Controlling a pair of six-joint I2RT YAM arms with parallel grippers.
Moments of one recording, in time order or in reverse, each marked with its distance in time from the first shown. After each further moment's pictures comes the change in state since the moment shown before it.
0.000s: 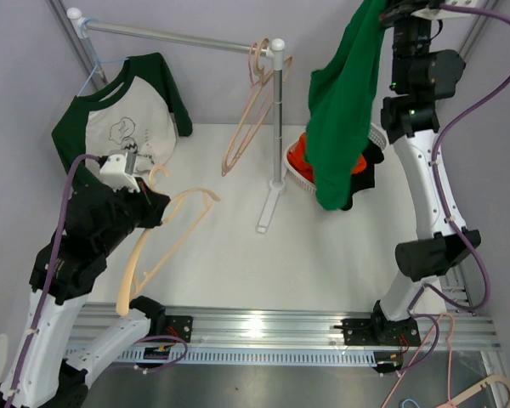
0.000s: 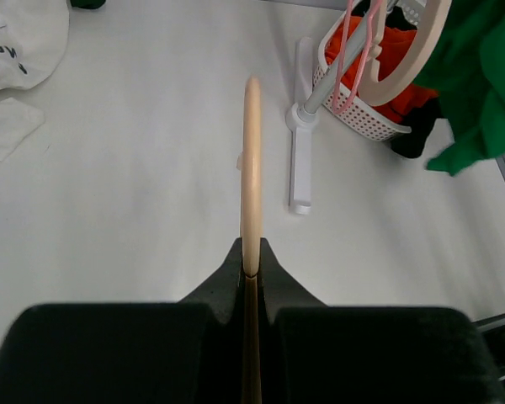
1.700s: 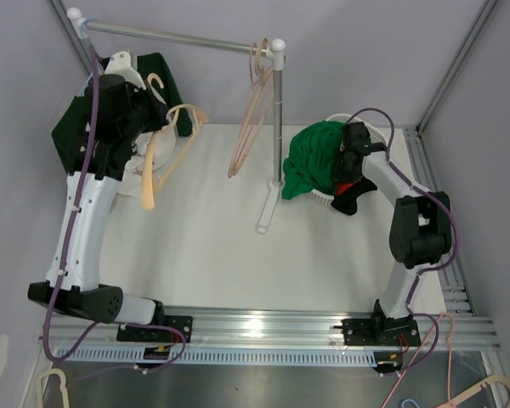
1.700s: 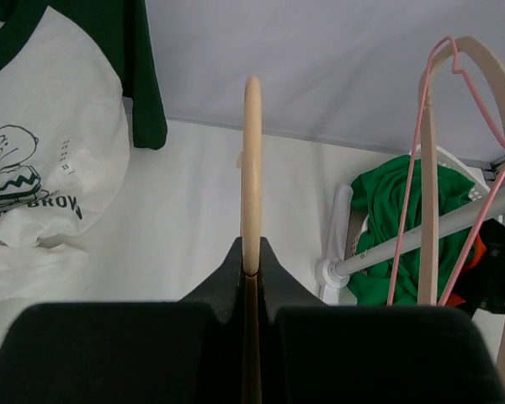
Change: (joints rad) left arm 0.235 0.641 0.520 0.220 0.026 0.034; right arm -0.079 0.206 -0.628 -1.120 -0.022 0.357
